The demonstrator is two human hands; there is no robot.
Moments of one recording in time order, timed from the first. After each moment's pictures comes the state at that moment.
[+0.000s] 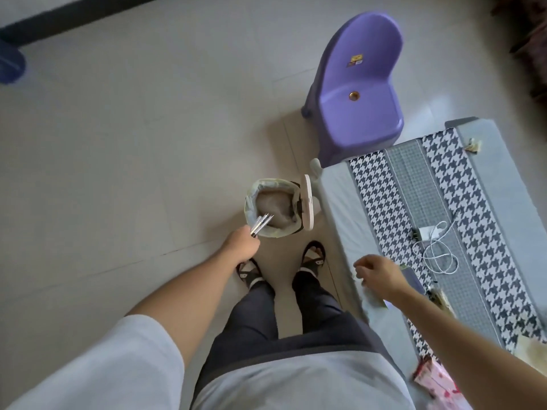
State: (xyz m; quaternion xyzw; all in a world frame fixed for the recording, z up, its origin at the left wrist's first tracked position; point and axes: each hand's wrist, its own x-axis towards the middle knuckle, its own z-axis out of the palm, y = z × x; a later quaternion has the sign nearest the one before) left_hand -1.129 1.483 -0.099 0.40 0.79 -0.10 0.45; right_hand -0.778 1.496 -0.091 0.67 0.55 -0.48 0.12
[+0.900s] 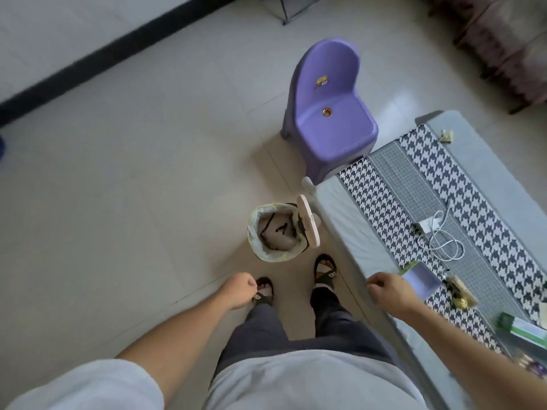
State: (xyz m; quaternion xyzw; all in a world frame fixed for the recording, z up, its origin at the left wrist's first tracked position) left_hand -1.183 1.465 -0.084 0.46 0.70 -0.17 0.52; right_hand -0.812 1.469 -0.063 0.72 0.49 -0.47 0.13
